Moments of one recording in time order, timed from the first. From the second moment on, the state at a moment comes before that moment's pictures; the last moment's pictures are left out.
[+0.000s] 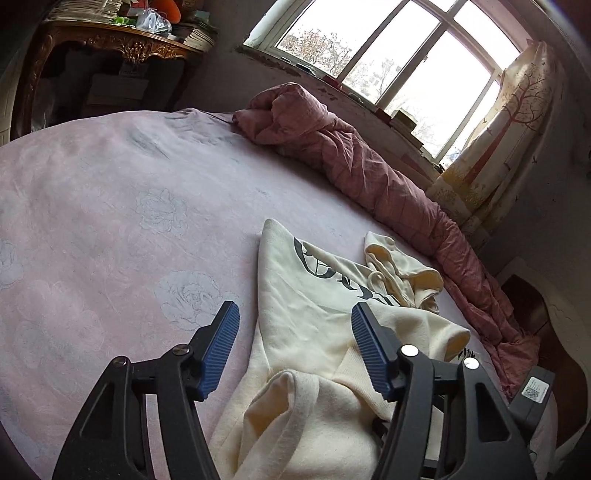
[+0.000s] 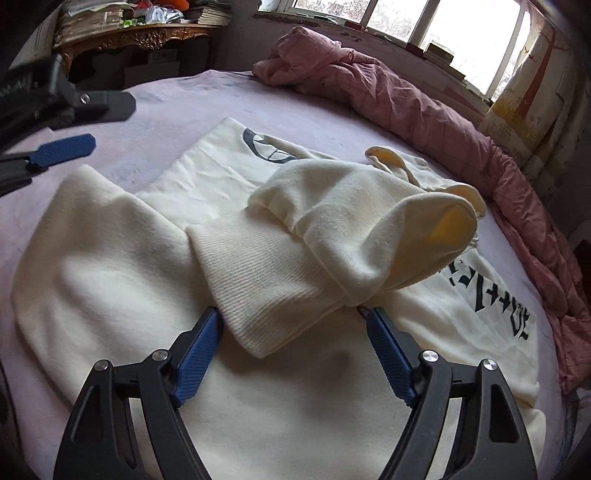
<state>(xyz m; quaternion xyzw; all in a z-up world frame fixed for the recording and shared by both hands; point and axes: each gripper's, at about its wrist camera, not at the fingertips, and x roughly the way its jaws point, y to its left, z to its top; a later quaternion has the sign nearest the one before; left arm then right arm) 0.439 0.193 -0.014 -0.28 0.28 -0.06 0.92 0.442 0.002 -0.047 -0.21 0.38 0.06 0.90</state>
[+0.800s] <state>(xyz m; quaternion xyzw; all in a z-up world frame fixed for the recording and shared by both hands) 0.440 0.139 -0.011 -0.17 0.27 -0.08 0.94 0.482 -0.234 0.048 -0.03 0.34 -0.14 0.93</state>
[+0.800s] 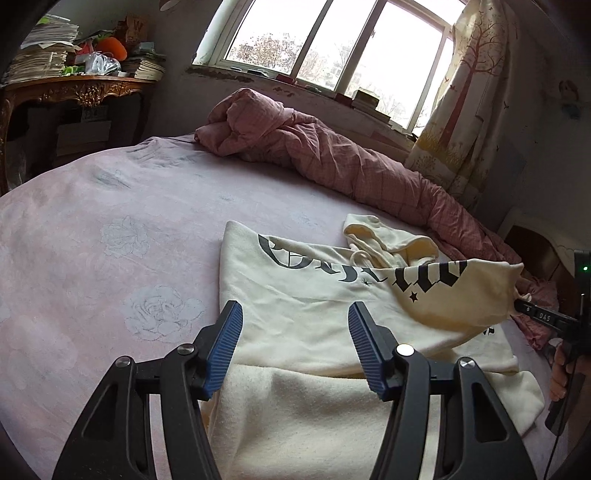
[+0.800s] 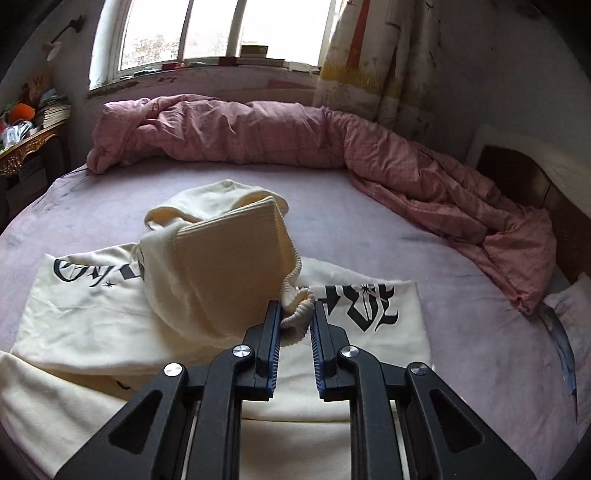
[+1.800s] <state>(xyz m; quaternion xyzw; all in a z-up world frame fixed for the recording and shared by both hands) 0.467 0.110 -0.045 -0.09 0.33 -0.05 0.94 0.537 -0.328 -0.050 0.07 0.42 -0.11 0.90</state>
